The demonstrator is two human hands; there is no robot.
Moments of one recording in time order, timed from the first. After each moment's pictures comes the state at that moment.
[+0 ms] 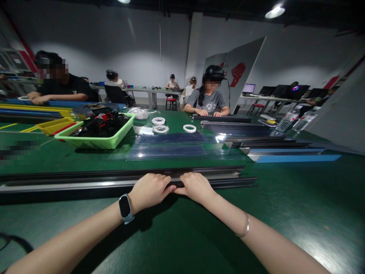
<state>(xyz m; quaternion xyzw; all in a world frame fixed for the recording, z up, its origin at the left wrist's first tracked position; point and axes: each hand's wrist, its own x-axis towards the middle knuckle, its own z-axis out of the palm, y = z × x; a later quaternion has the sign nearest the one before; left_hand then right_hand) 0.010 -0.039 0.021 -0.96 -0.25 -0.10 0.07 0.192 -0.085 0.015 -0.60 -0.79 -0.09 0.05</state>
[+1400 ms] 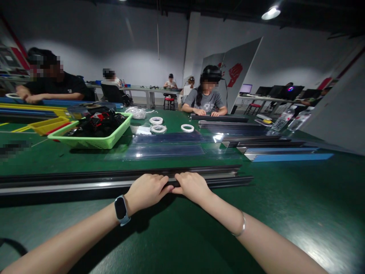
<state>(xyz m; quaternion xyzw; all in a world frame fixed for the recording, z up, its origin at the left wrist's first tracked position) 0.011 -0.040 0.022 -0.96 -0.27 -0.09 0.07 0.191 -0.087 0.015 -0.59 -0.80 -0.09 0.03</state>
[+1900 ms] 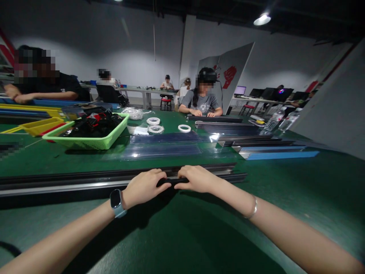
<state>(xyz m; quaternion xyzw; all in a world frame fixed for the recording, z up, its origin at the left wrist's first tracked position) 0.006 -0.034 0.028 -0.95 -0.29 -0.11 -0.05 0.222 -0.087 0.051 -0.50 -0.87 0.03 0.05</state>
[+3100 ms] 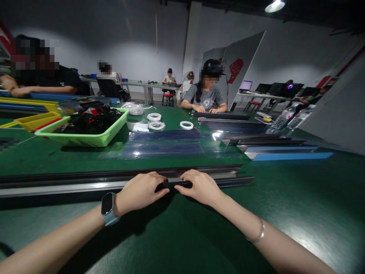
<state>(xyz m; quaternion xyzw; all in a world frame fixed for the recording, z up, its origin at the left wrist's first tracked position) 0.009 -0.029 0.030 -0.96 -0.27 -0.08 -0.08 0.220 -0.095 0.018 -0.61 -0.78 0.01 0.14</state>
